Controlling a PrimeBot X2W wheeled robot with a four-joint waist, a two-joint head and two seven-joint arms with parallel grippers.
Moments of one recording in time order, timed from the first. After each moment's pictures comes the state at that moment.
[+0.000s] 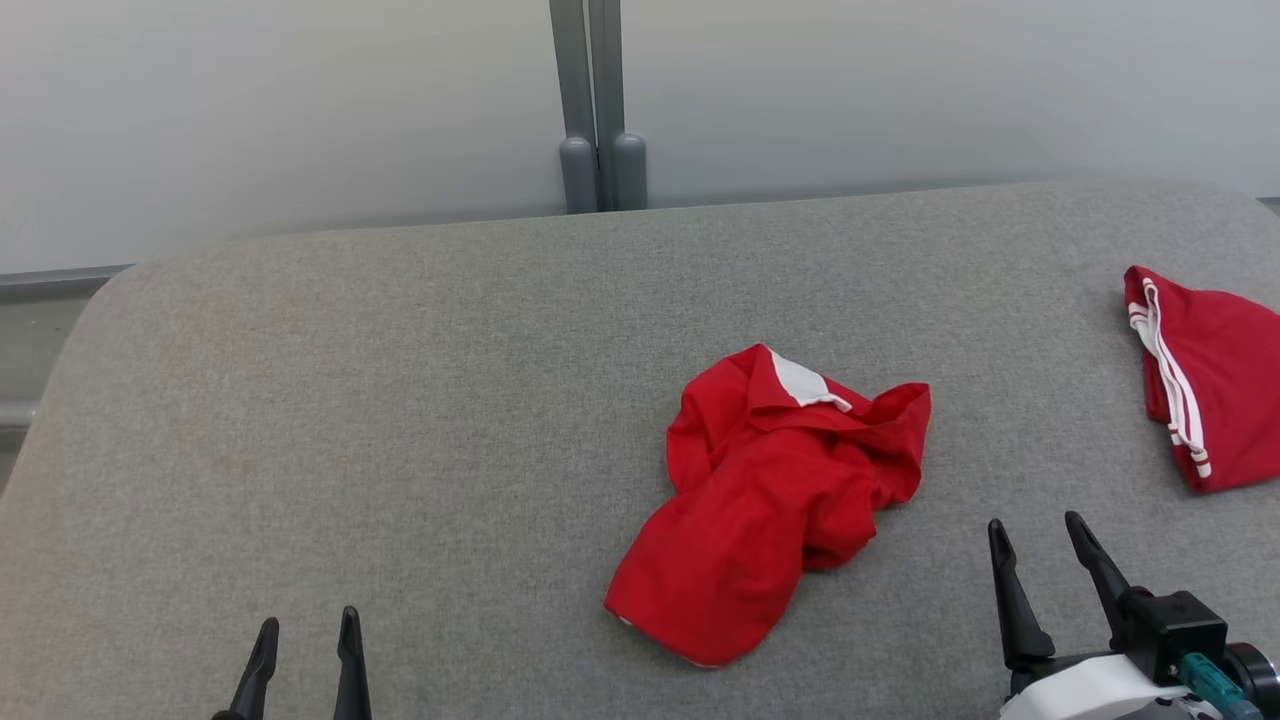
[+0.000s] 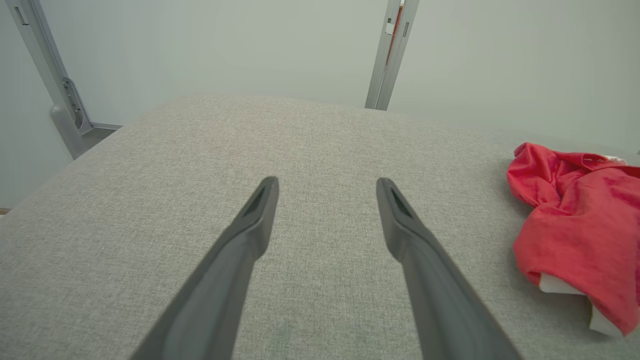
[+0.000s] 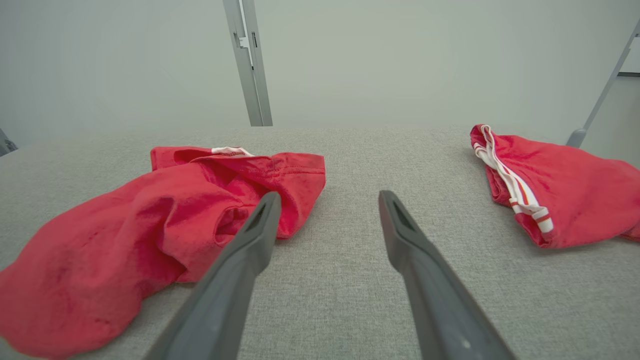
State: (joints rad) left arm 0.23 0.05 0.01 0.11 -0.24 -0.10 -0.26; right arm 0.11 -0.08 -0.02 0.15 0.10 0.13 -0.26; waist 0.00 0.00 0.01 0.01
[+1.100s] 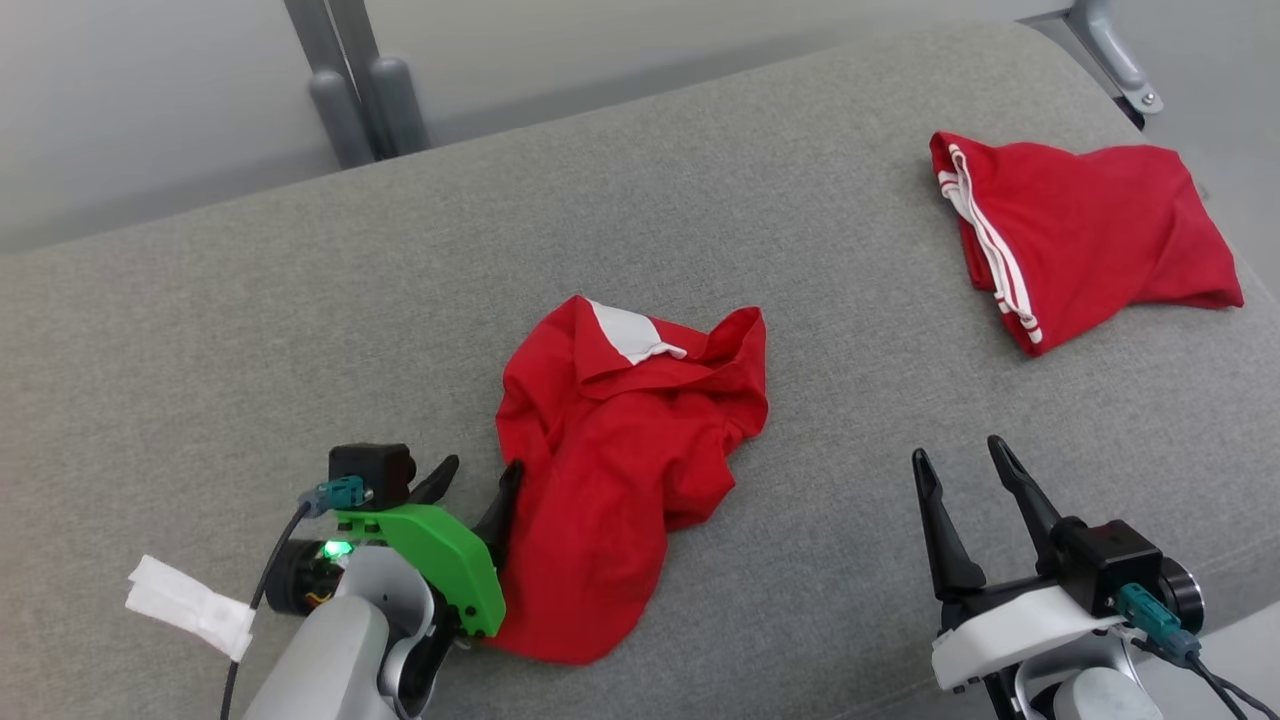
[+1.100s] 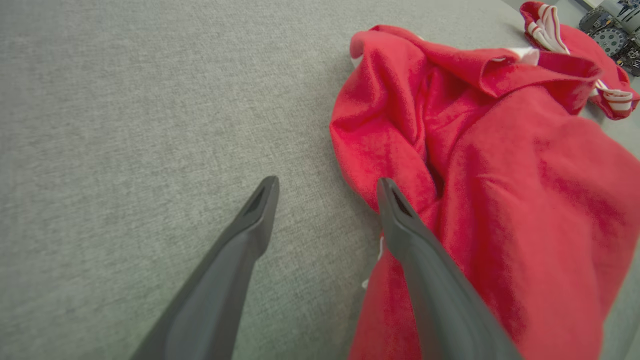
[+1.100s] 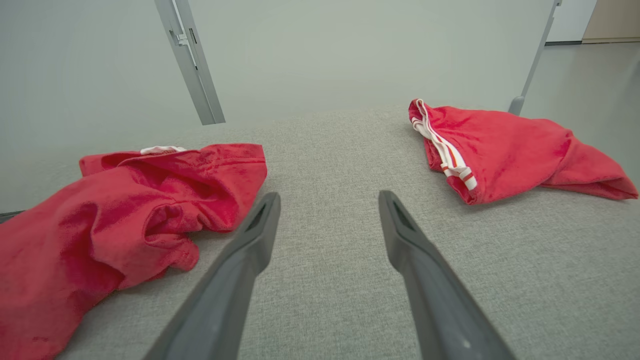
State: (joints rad) left arm -0.35 0.11 -0.37 0.58 -0.51 -0.13 0.05; right arm -0.01 -0.06 0.08 0.16 0.13 0.13 -0.26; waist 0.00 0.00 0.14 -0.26
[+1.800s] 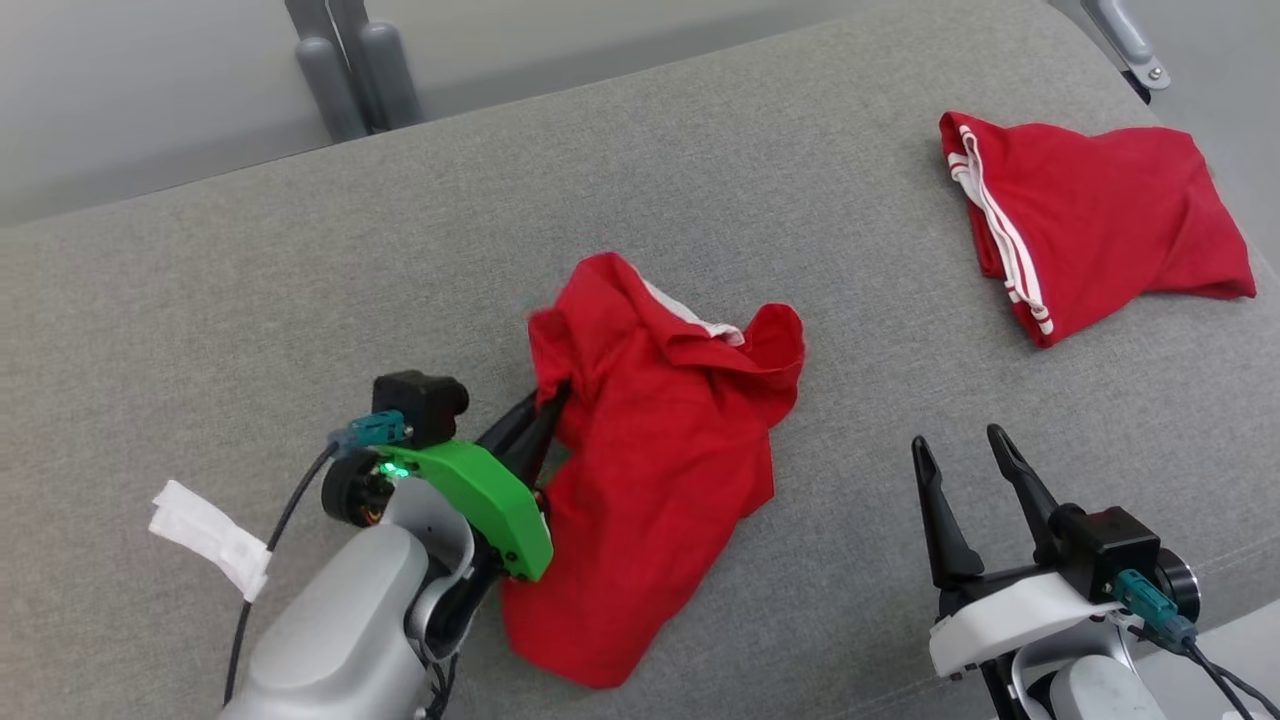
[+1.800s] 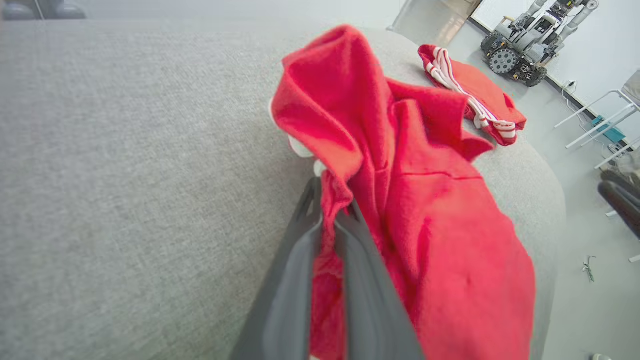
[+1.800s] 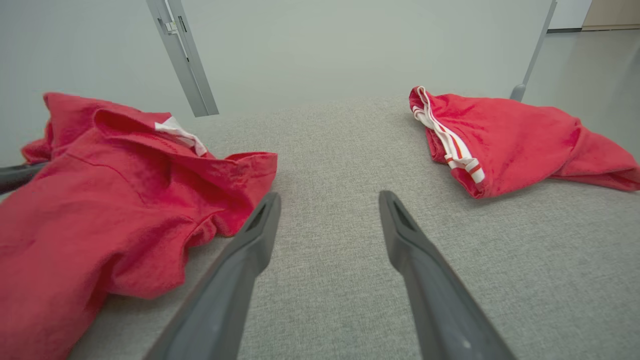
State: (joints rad) left arm -0.52 0.20 -0.69 0.55 -0.80 -0.13 -0.05; right arm -0.05 -0.05 0.08 0.18 0.13 0.13 -0.26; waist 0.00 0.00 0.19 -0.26
